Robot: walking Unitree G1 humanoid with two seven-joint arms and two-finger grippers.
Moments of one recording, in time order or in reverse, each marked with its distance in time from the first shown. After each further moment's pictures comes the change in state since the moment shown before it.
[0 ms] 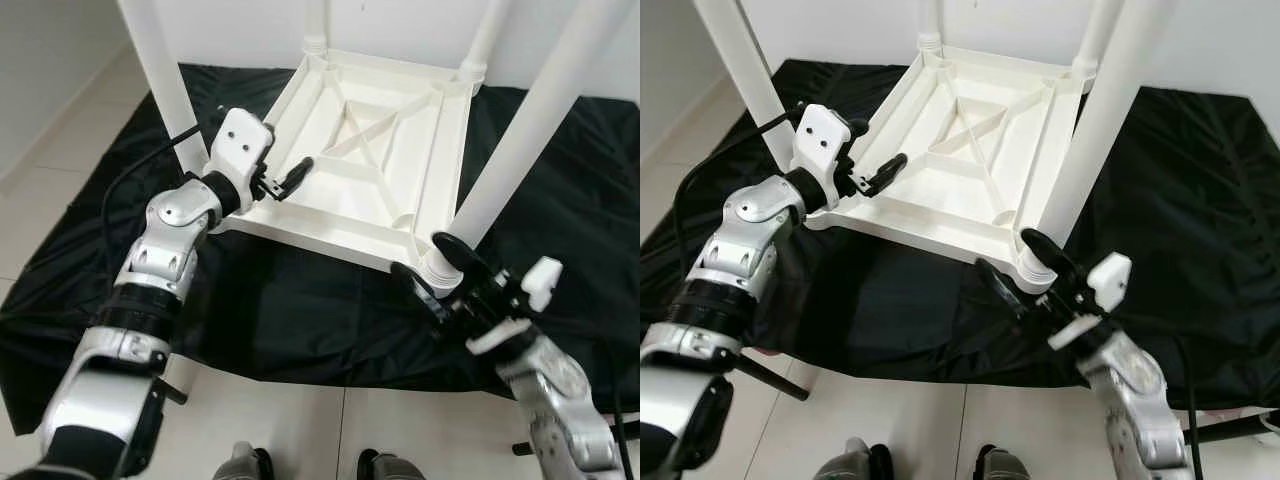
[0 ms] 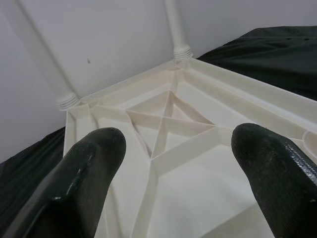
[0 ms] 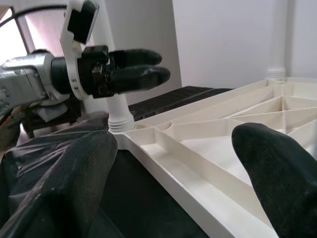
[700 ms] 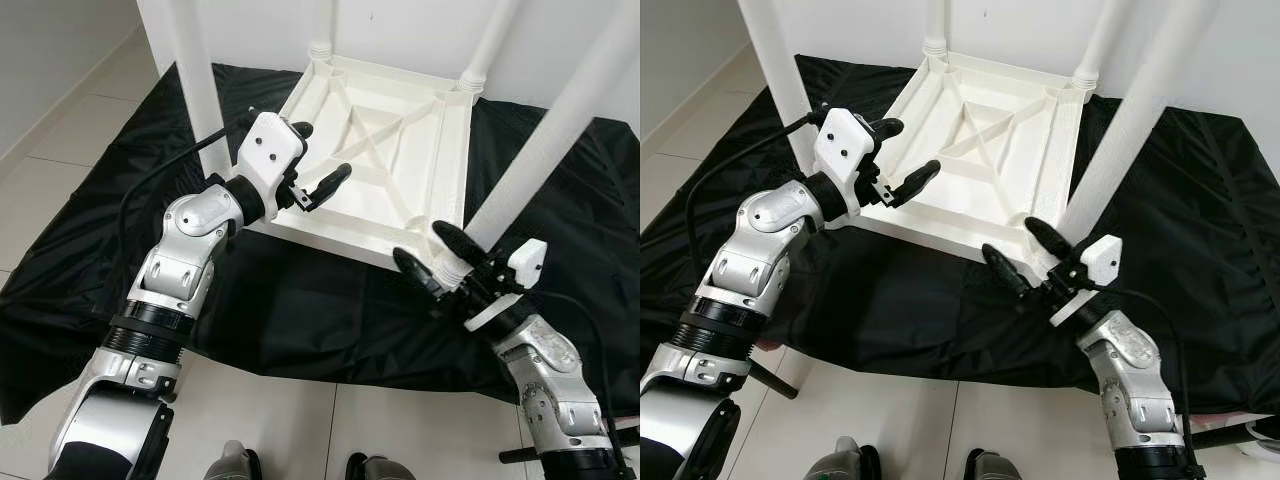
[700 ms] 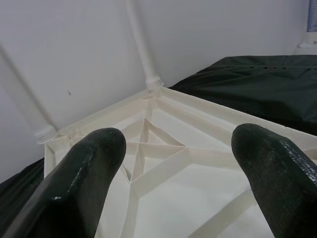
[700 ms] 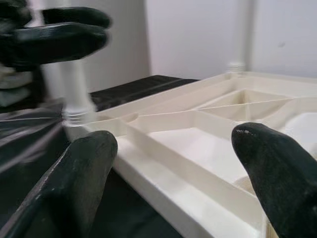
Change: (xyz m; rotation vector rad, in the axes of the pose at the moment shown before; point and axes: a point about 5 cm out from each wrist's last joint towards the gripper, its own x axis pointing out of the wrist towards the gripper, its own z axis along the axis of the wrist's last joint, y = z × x) left arm 0.001 -0.025 0.022 0.012 -0.075 -0.106; right arm -0.005 -0.033 -0.011 -0.082 0.045 -0.179
